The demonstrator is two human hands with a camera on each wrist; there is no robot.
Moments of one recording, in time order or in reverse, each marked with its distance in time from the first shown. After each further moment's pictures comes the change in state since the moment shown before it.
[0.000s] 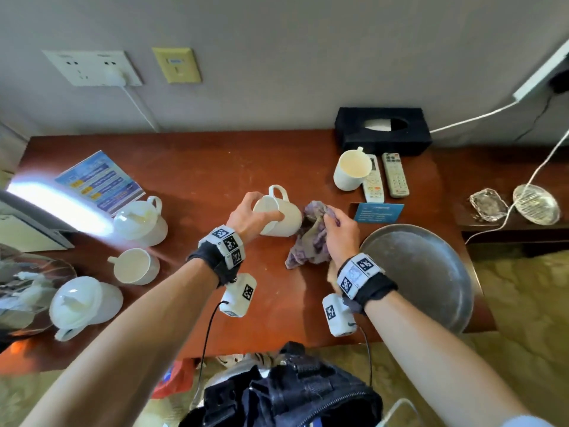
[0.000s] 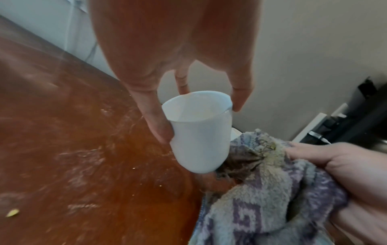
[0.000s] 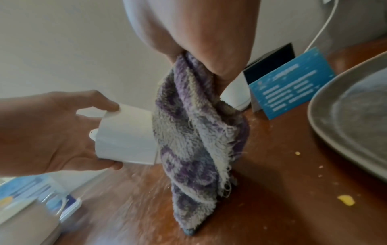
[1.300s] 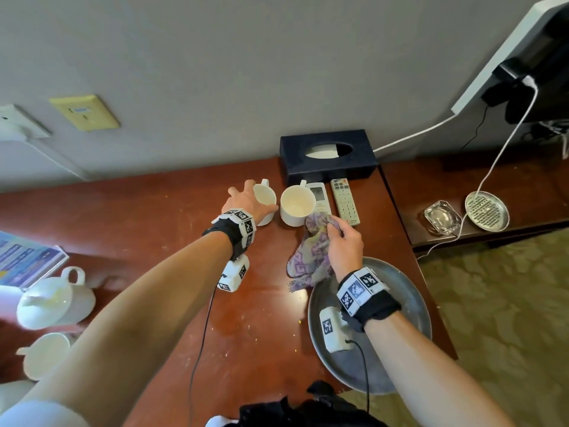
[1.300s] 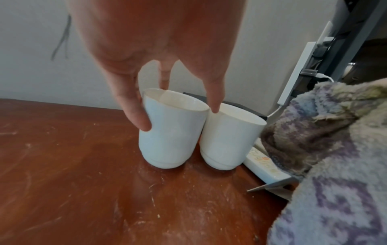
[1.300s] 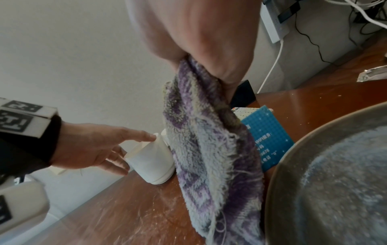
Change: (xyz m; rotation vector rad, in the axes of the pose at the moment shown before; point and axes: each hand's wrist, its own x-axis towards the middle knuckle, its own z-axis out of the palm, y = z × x) left_hand 0.122 0.137 0.100 0.641 0.059 0.082; right_hand 0.087 -0.002 -0.101 0.131 0.187 0.153
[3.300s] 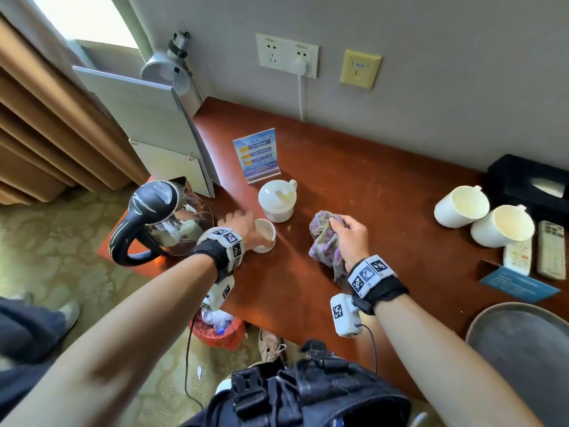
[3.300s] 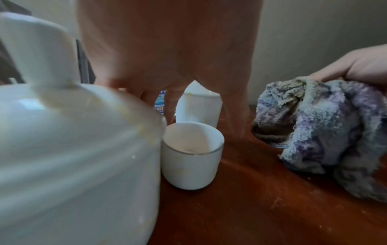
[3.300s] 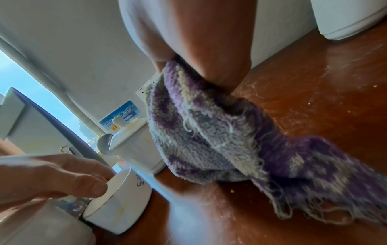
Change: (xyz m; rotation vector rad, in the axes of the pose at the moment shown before) left_hand -0.180 -0.408 -0.075 0.139 0.000 -0.383; right_hand -0.190 0.001 0.282 -0.024 -0.596 -0.111
